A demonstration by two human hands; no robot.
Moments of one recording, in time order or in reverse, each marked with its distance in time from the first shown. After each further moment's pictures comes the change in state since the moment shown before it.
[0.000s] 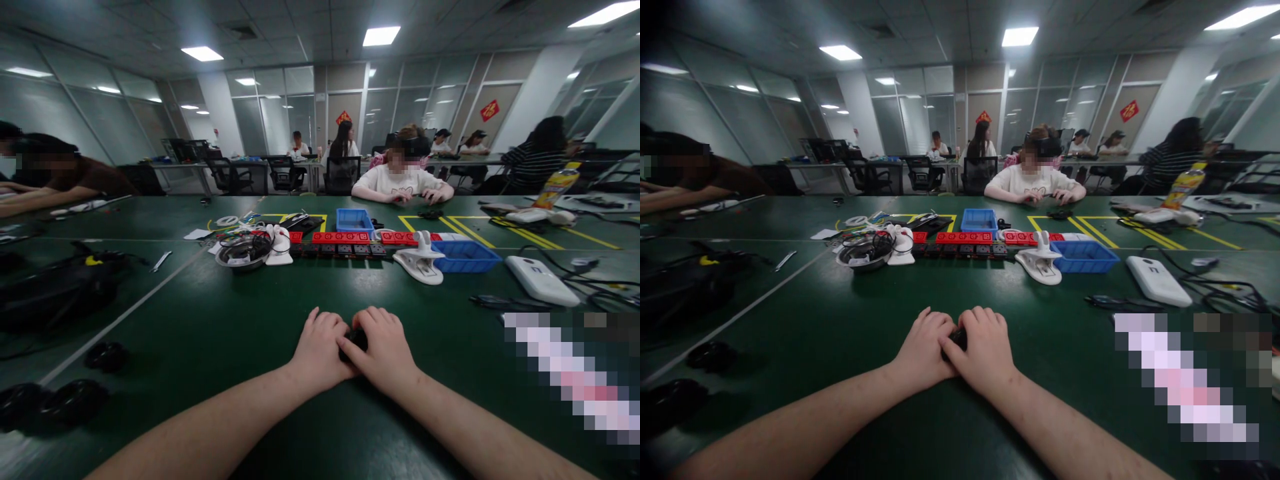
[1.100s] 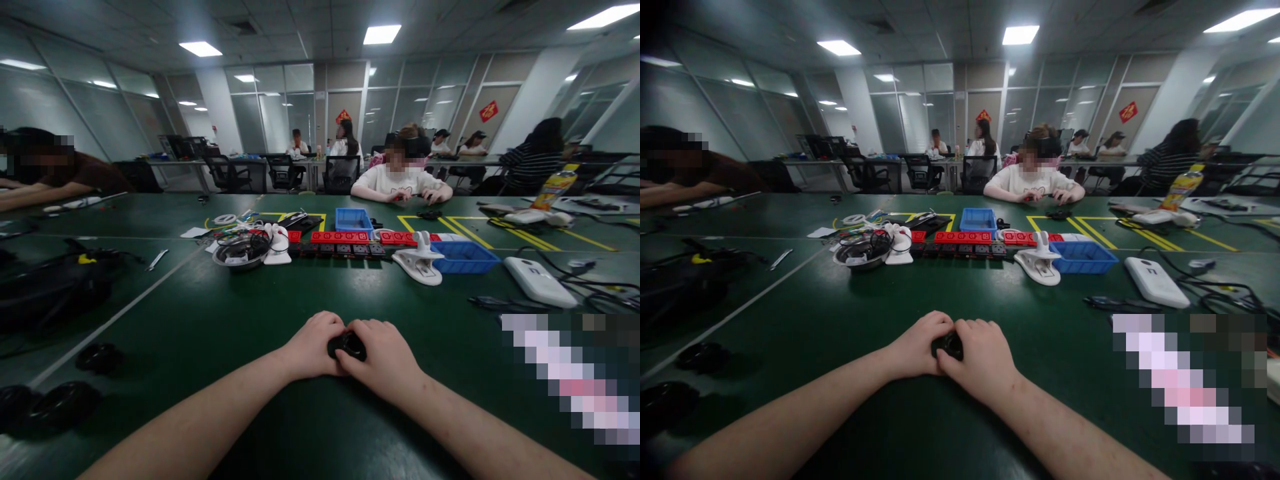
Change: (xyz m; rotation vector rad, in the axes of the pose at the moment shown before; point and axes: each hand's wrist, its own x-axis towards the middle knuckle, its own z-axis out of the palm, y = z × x) left_hand 0.012 -0.029 -0.010 -0.220 -0.195 0.178; right_hand 0.001 -0.008 -0.018 0.001 -0.221 -0.016
